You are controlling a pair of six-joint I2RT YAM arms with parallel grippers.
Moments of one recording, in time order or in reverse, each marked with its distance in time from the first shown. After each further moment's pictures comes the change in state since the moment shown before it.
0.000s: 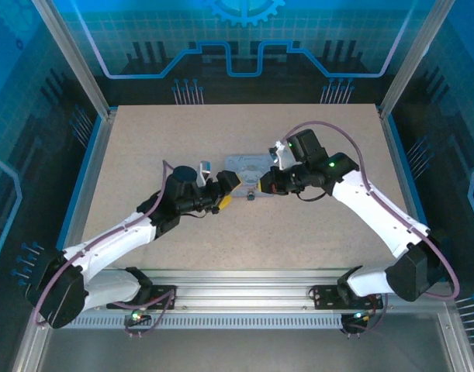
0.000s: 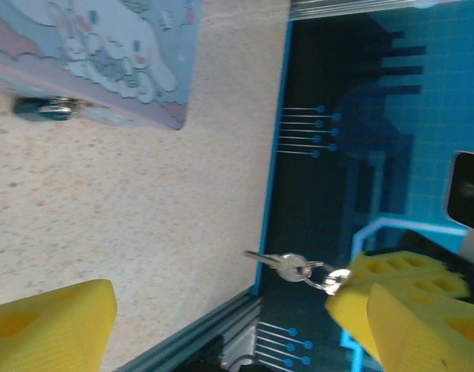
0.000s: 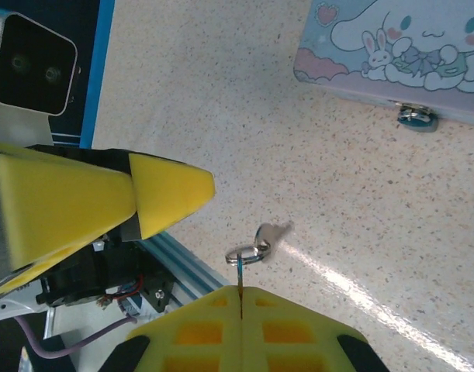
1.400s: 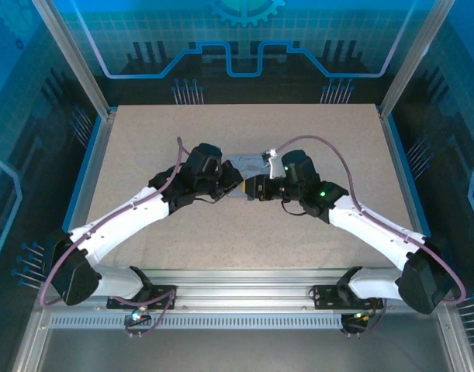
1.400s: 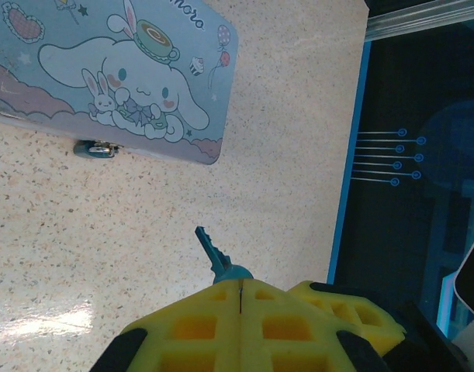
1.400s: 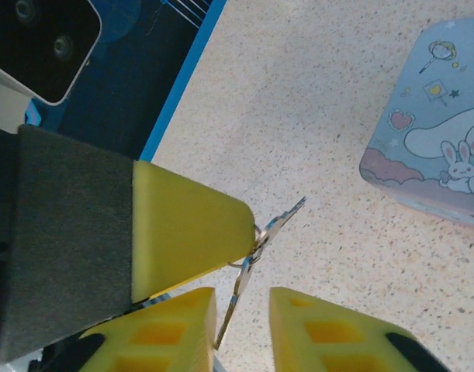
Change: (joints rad) left arm -0.085 0.180 0.435 -0.526 -0.226 0.125; right arm 0.119 -0.107 -0.341 0.632 0.125 0.116
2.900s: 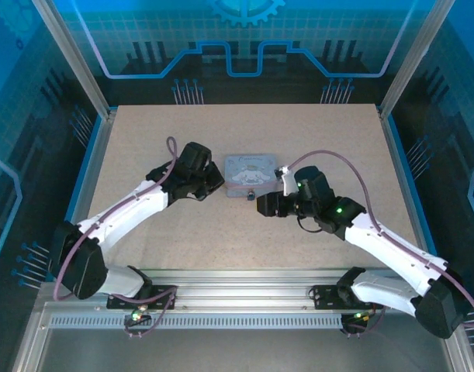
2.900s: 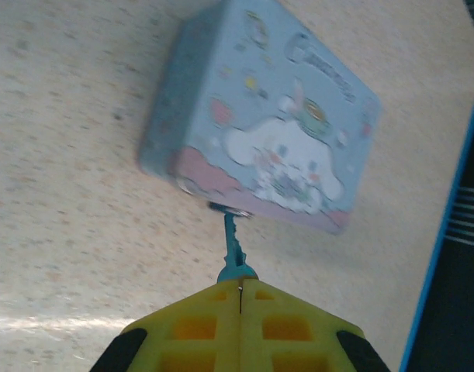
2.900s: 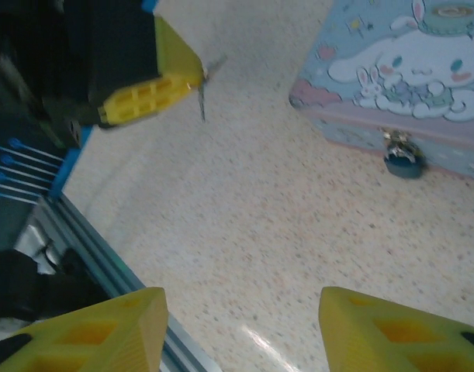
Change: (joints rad) left arm 0.135 0.049 -0.050 -0.074 -0.017 0.087; right arm -0.009 -0.198 -0.126 -0.154 0.061 -0.103
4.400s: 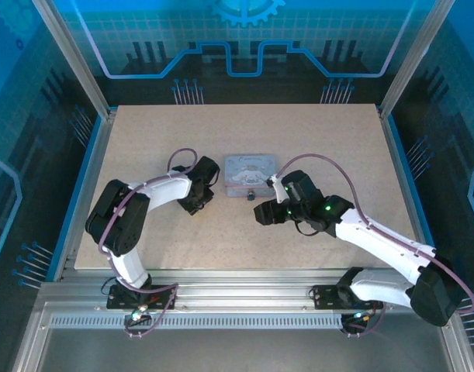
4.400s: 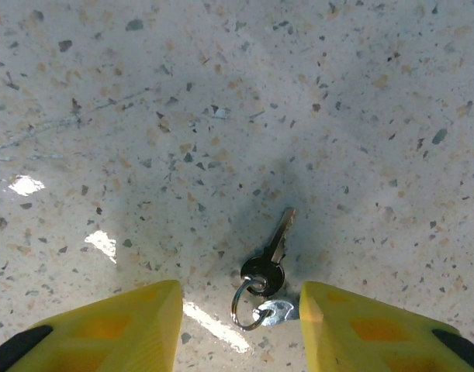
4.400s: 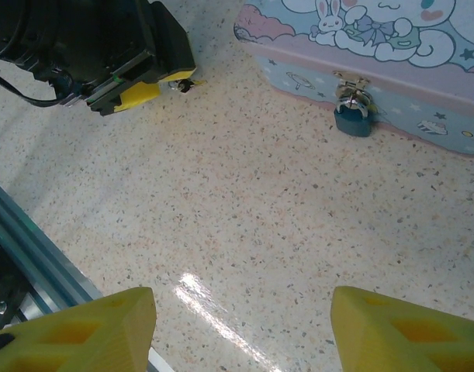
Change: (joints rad) left arm 0.090 0.384 -0.023 -0.147 -0.280 -0.166; right arm 0.068 0.083 0.008 -0.122 0.145 -0.144
